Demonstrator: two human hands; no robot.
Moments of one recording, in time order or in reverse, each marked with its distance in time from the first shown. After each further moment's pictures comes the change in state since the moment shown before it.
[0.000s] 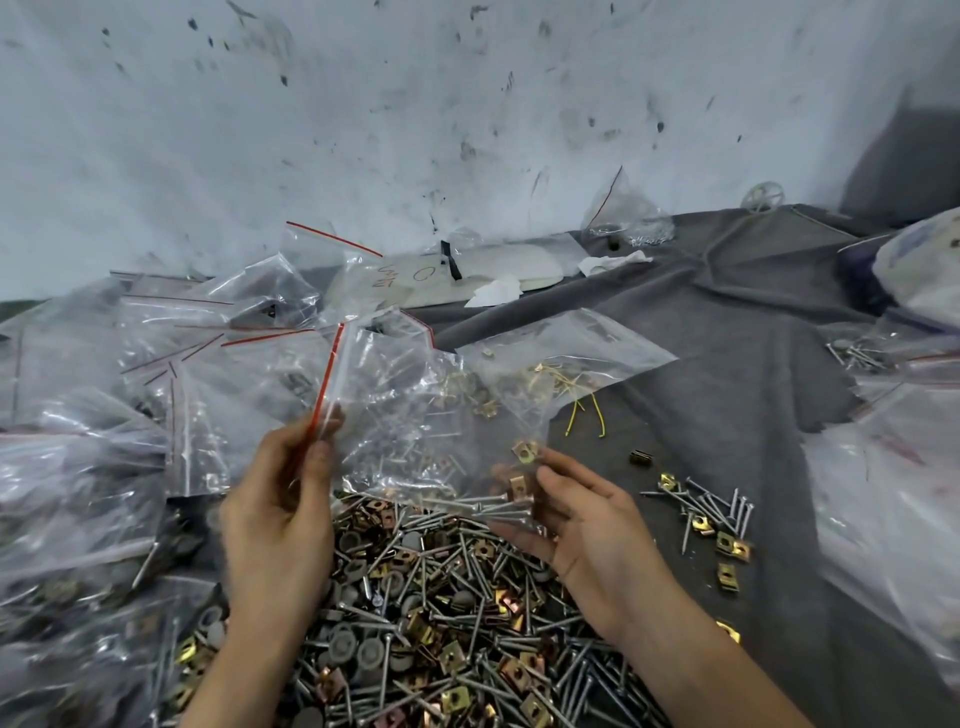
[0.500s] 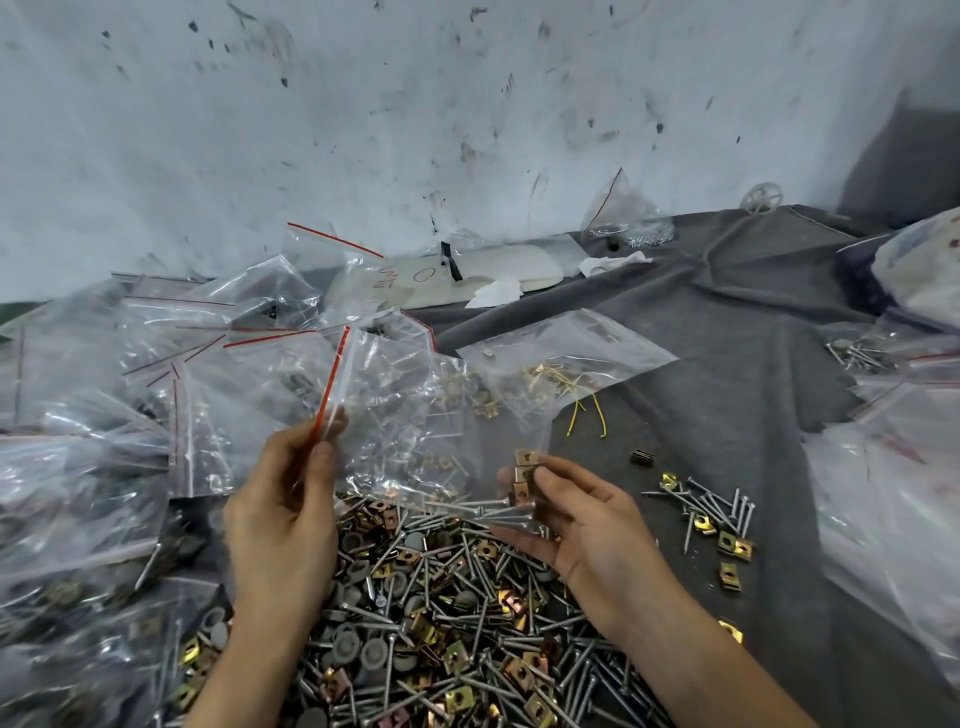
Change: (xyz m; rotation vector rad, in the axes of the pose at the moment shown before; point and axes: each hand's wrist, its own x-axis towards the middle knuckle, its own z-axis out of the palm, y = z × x) left_hand 0.000 -0.004 0.001 0.013 0.022 -0.001; right_hand -0.001 0.001 0.000 -0.059 0.013 -0.015
